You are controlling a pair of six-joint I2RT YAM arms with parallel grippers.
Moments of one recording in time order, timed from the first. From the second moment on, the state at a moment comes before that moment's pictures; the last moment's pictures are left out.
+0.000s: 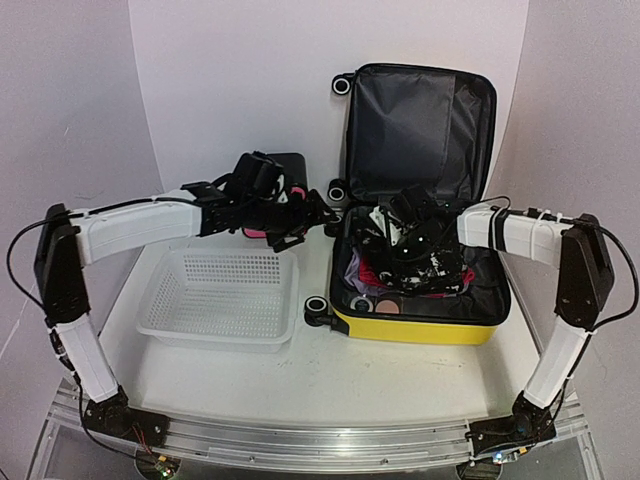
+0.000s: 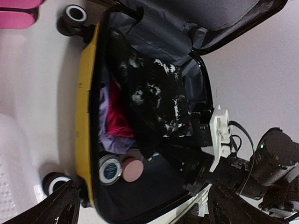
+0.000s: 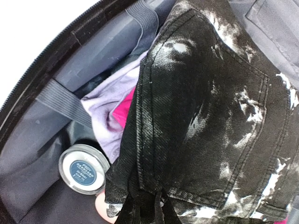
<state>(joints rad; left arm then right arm) -0.80 1.72 1.48 -0.30 0.15 -0.95 0.62 1.78 1.35 -0.59 0.05 -0.03</state>
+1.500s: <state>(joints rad) -0.91 2.60 2.45 -0.42 0.10 -0.89 0.56 1.61 1.18 -0.43 -0.14 0.10</state>
